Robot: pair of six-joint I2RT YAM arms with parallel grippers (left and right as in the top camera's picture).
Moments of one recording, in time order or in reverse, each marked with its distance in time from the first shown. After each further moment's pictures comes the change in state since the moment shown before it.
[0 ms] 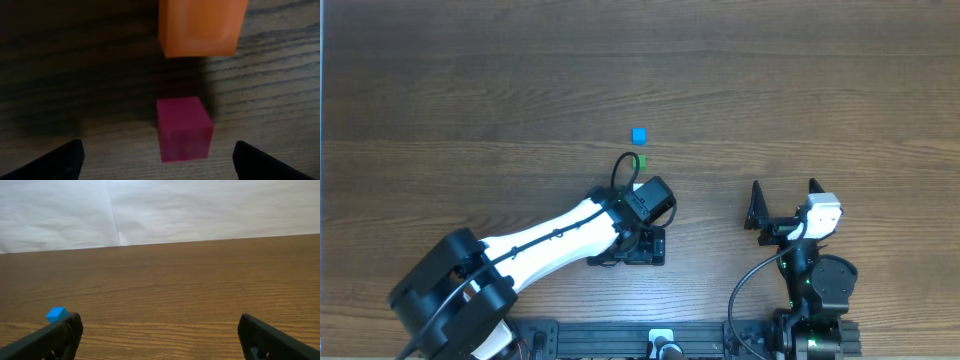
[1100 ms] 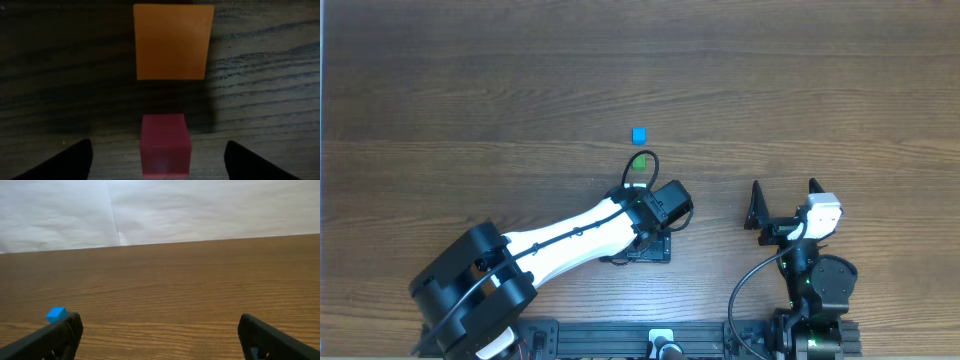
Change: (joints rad) left arm -0.055 0.072 0.084 -0.034 -0.097 -0.059; right arm 0.000 0.000 0.000 0.000 0.000 0.001
